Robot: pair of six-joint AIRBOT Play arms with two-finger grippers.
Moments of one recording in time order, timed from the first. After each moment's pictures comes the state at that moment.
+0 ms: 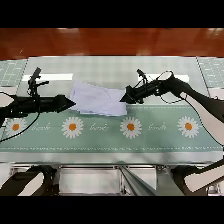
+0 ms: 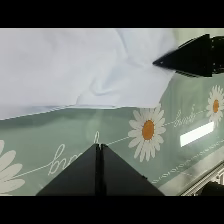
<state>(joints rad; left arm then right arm) 0.04 -0.95 0.70 0.67 -1.05 -1.23 0.22 -1.75 1.25 -0.57 1.15 1.31</state>
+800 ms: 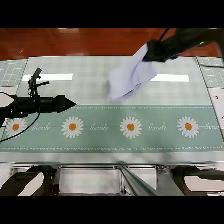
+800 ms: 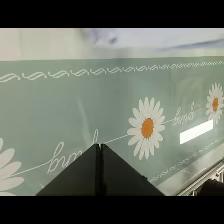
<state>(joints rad) 0.04 -0.95 0.70 0.67 -1.06 -1.23 0.14 -1.50 1.87 -1.11 1.43 1.57</state>
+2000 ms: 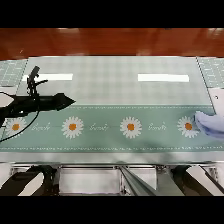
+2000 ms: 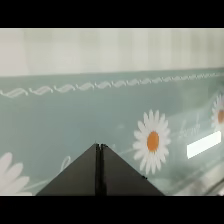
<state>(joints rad) 0.04 -0.95 0.70 0.67 -0.98 -1.22 -1.14 -1.01 1.35 -1.31 1.85 1.58</state>
